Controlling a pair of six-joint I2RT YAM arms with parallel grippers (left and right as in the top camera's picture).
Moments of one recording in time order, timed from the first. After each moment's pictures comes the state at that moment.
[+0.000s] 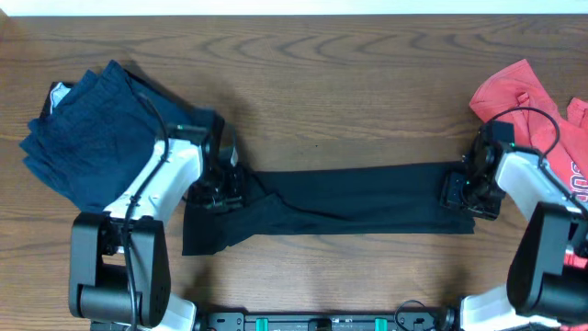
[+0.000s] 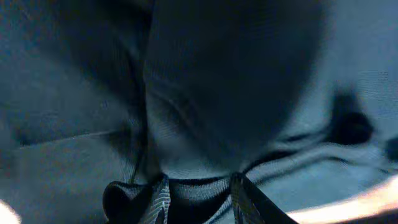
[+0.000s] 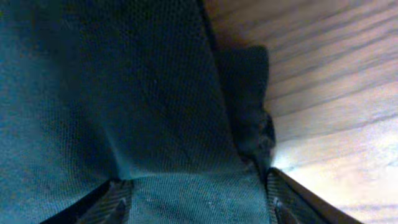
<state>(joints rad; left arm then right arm) -0.15 1.69 1.02 -1.02 0.27 -0.23 -0.20 1.70 0.89 -0.78 0.01 0.14</state>
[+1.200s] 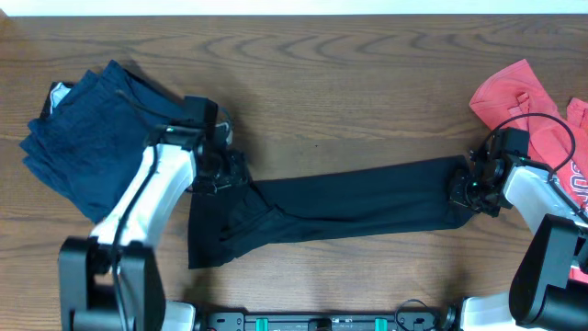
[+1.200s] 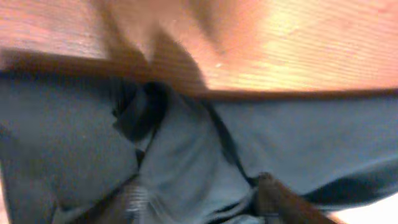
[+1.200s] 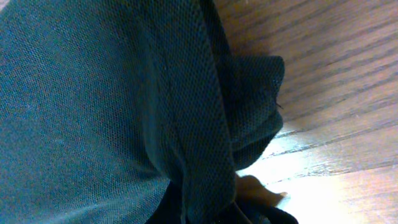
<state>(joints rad) -0.14 1.61 1.05 -0.89 0.28 -0.34 -0.26 1.65 0.82 -0.63 -0.12 0.15</state>
